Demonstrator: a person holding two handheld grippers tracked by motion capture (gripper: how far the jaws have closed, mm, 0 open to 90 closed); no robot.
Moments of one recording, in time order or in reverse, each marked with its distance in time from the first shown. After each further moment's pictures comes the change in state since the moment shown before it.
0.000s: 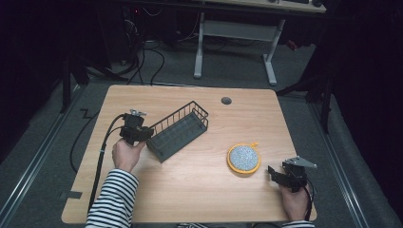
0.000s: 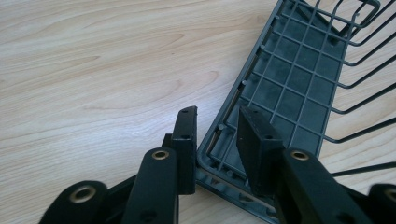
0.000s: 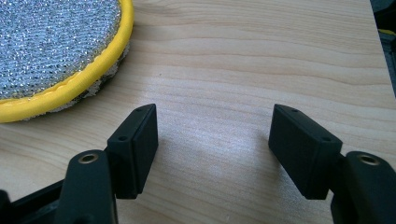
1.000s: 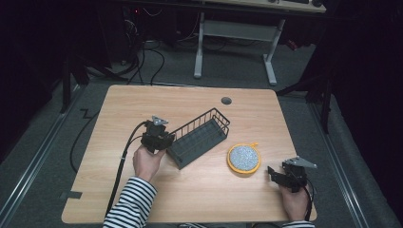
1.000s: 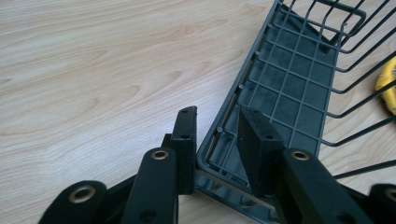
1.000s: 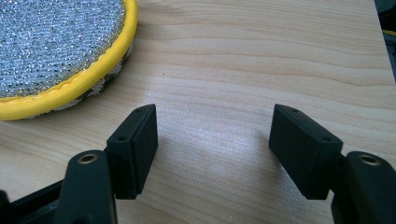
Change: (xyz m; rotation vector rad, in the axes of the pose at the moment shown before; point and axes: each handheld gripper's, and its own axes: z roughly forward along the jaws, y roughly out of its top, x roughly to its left) left arm -0.066 -0.005 0.009 -0.061 -0.066 0.066; right arm 0.000 0.000 0.000 0.000 0.009 -0.008
